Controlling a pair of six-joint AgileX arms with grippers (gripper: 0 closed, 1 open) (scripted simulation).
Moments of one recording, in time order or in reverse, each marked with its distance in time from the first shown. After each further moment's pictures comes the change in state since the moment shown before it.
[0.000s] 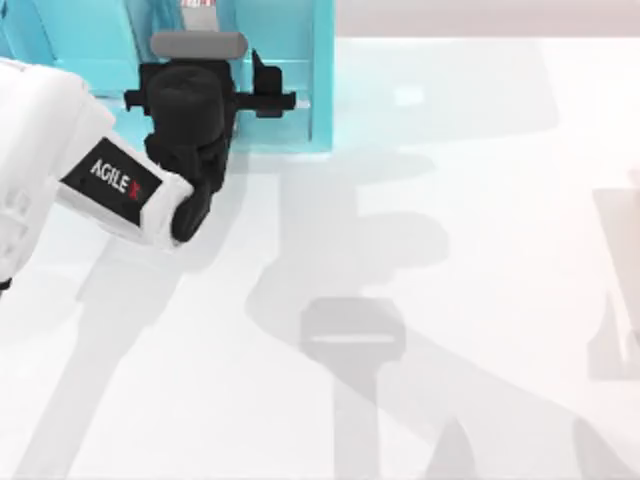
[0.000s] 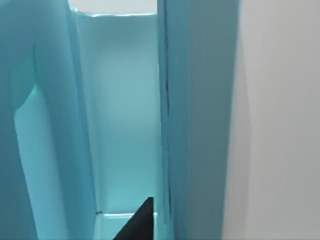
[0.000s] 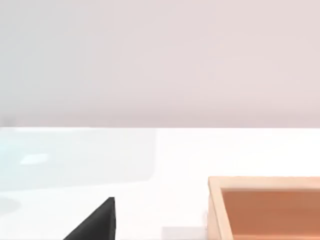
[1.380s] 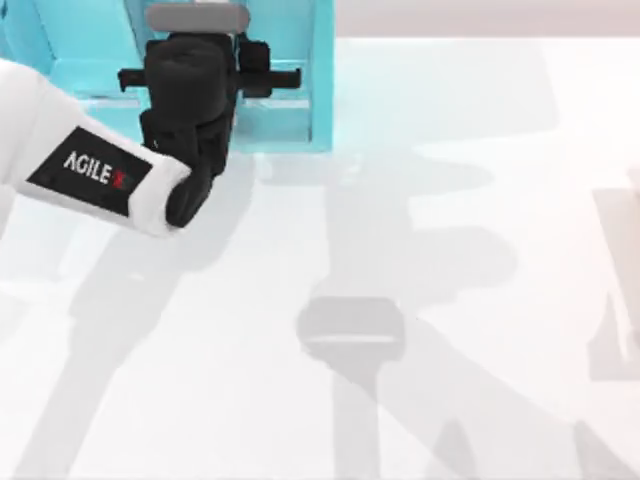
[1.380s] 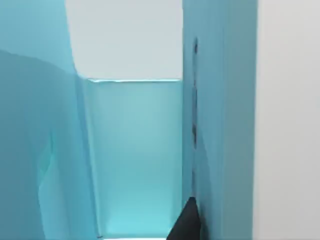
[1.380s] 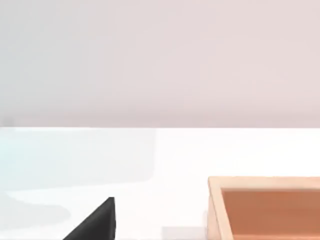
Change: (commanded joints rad) left arm -0.044 -0.168 -0.066 -0.093 -0.046 -0.010; right arm 0.000 0.000 0.000 0.000 0.000 0.000
